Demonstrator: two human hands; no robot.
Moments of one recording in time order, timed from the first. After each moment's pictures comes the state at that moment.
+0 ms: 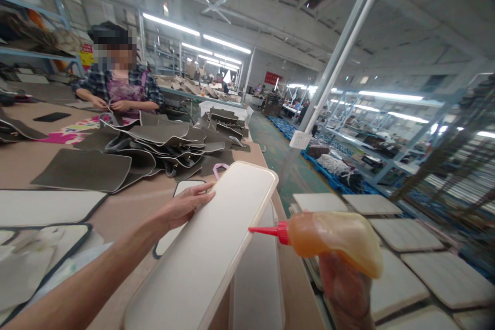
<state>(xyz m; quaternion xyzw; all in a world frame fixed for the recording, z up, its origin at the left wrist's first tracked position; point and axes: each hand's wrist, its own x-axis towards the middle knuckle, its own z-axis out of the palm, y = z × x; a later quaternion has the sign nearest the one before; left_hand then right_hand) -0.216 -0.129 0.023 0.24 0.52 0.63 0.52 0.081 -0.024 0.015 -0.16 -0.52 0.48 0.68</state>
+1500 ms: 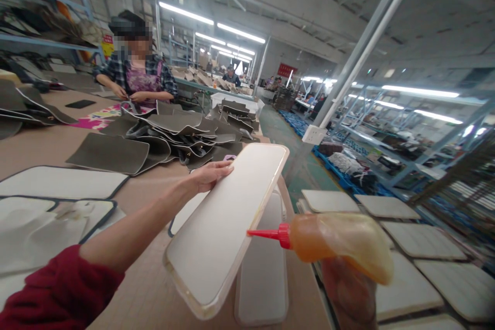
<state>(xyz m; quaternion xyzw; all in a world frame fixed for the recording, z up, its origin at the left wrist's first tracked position) -0.236 -0.091 0.028 0.27 0.48 0.65 0.53 0.077 -0.041 0.010 -0.19 -0.51 0.54 0.64</state>
